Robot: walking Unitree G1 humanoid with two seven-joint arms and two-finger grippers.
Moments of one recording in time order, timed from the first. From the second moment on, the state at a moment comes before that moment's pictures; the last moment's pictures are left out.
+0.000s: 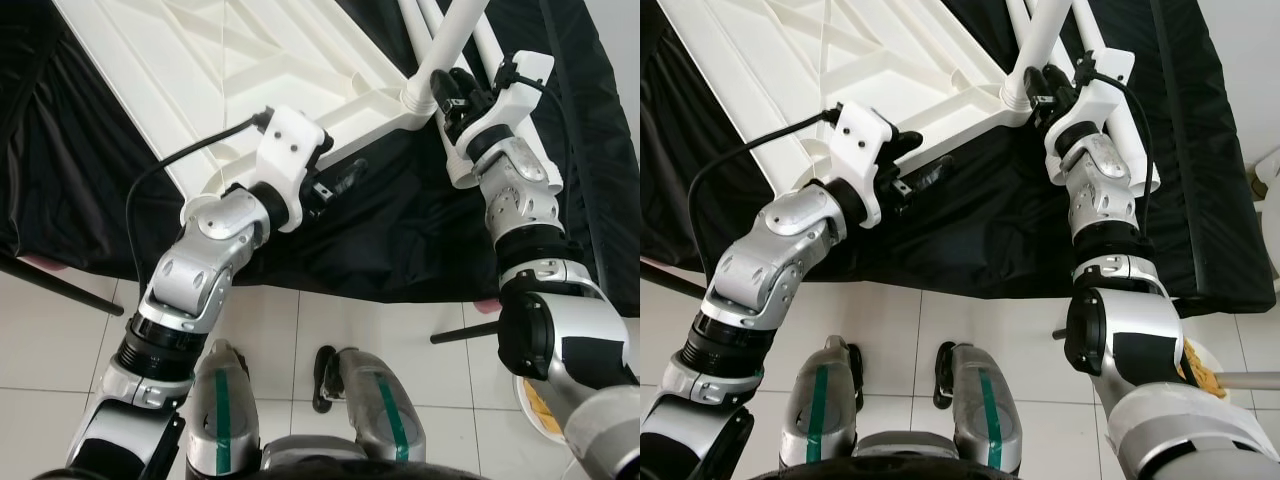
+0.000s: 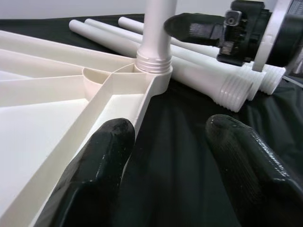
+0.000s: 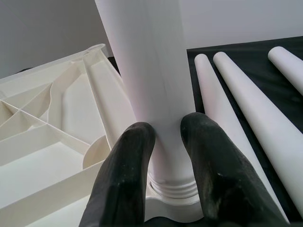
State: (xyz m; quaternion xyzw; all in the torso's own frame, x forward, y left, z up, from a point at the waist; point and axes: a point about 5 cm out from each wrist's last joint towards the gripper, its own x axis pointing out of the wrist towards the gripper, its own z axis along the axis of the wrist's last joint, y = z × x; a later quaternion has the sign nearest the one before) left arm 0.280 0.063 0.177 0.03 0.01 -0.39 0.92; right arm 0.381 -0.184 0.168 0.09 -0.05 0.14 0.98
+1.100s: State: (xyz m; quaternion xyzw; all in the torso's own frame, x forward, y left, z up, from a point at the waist) left arm 0.307 0.164 0.177 0.18 0.05 -0.25 0.95; right arm 0.287 -0.151 0.150 0.09 -0.09 0.29 0.95
